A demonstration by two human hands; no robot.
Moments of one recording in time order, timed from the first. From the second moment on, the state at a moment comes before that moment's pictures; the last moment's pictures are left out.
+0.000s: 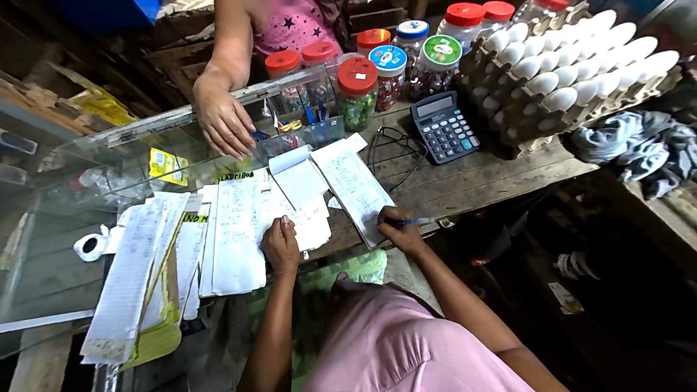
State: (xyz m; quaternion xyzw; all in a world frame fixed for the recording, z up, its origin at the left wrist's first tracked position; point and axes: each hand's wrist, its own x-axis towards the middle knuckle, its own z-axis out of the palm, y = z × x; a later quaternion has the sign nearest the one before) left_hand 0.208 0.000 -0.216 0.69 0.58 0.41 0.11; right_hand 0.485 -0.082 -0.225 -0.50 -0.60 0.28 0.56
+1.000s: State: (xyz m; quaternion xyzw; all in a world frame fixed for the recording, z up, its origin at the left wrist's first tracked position) left_hand 0.212 0.000 -0.213 0.70 0.59 0.40 0.07; right_hand 0.492 -0.077 -0.107 -0.38 -0.46 0.48 0.65
